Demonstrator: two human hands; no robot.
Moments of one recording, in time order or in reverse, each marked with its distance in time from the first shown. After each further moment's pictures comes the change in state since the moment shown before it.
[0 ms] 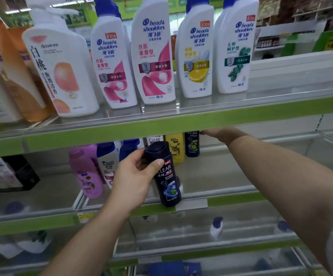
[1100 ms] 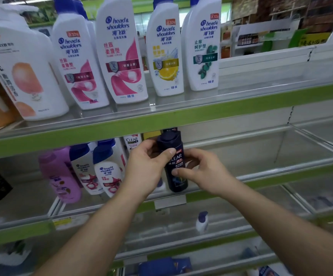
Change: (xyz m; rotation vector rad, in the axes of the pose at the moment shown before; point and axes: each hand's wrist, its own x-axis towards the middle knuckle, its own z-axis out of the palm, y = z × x) left_hand 0.014 0.018 0.075 -0.066 -0.070 0.020; right_hand -0.126 0.070 0.045 0.147 0.156 -0.387
